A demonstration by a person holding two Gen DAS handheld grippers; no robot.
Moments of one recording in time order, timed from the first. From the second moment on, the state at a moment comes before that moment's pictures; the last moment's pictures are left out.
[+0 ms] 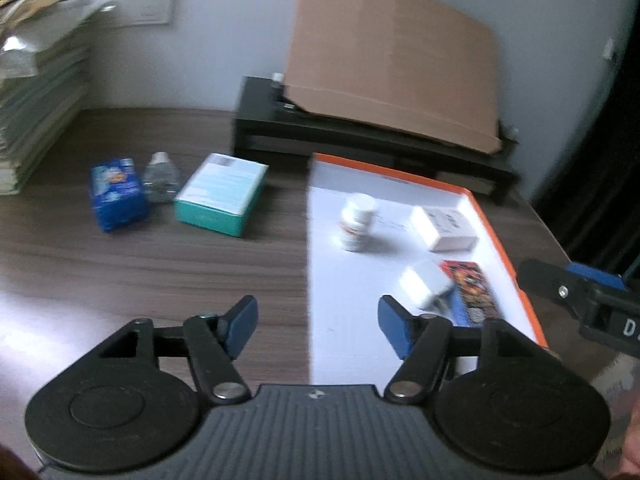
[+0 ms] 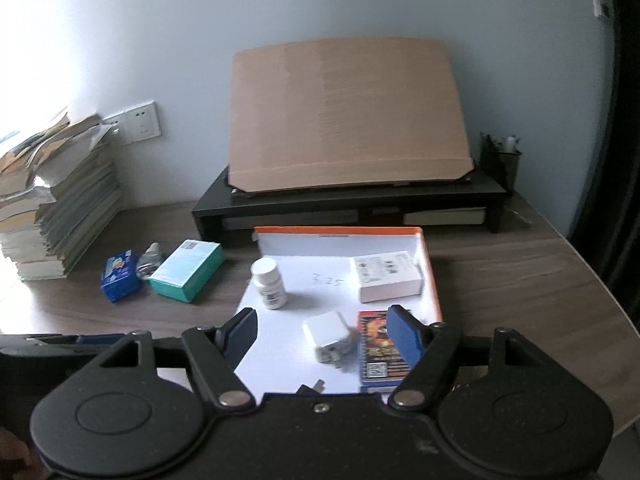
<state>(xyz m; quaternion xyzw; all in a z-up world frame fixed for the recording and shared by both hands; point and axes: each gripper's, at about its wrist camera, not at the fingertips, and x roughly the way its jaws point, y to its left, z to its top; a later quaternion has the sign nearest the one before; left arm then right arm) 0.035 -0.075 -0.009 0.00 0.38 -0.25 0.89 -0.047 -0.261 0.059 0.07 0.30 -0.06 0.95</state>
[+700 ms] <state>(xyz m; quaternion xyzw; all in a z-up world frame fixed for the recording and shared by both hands) 0.151 0.008 -0.018 -0.04 0.40 -0.06 0.92 -0.013 -0.217 0.039 0.07 0.33 -0.05 0.94</state>
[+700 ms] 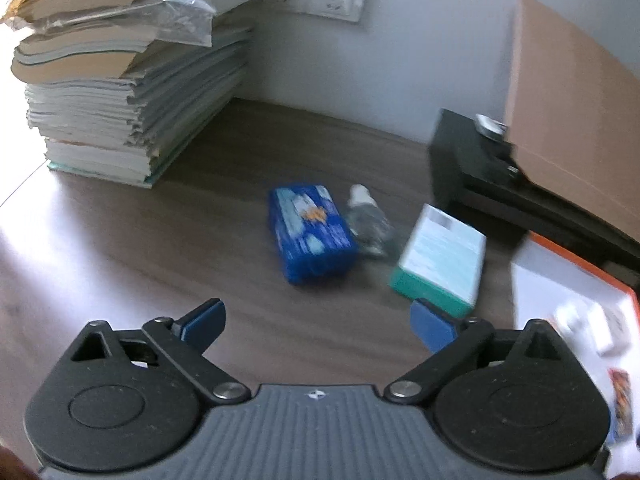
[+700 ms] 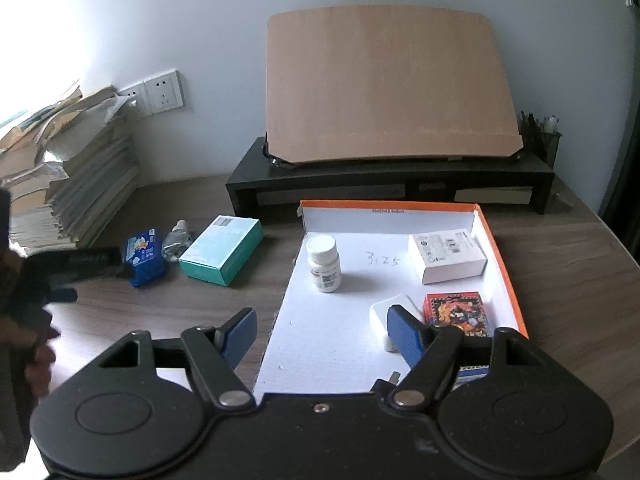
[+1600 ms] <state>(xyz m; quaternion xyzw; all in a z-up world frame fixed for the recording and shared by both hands) 0.235 0.026 -0.064 0.04 0.40 -0.06 0.91 0.074 -0.196 0.012 0.11 0.37 -0.05 0.92</state>
